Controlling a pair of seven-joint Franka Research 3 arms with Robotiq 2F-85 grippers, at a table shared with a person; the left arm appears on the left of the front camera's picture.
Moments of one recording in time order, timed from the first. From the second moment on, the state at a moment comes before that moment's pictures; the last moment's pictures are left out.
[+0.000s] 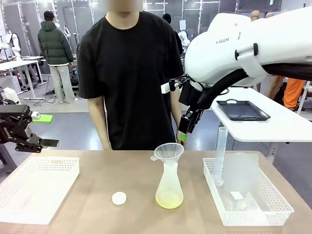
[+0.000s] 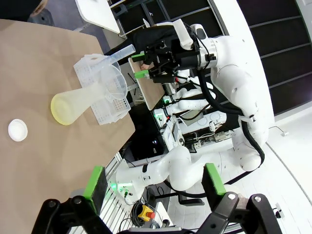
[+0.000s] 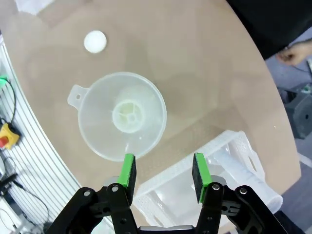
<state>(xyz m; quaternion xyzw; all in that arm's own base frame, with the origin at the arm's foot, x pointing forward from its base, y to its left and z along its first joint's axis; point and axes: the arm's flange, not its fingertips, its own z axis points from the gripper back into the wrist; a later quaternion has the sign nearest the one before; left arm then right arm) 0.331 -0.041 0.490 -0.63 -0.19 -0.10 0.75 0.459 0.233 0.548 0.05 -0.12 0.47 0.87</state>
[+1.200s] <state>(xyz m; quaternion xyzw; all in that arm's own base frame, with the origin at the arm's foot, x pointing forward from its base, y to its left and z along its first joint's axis) 0.331 -0.041 0.490 -0.63 -0.19 -0.10 0.75 0.502 0.266 0.530 0.05 -0.02 0.50 0.87</state>
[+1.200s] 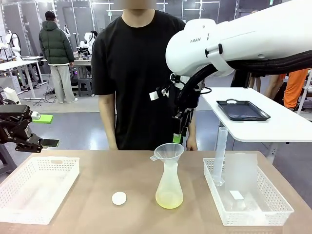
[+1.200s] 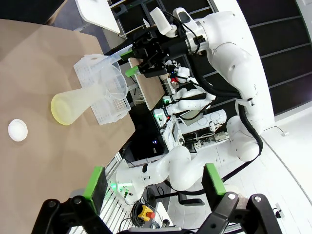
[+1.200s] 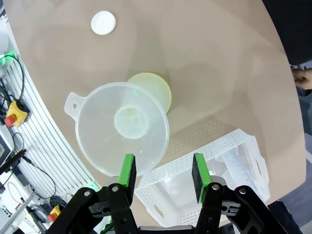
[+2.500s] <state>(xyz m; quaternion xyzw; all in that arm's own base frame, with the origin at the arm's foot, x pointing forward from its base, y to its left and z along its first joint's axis) 0.331 -0.041 0.490 -0.63 -0.19 -0.10 0.75 0.519 0.270 0.478 0.08 0.02 0.48 0.87</state>
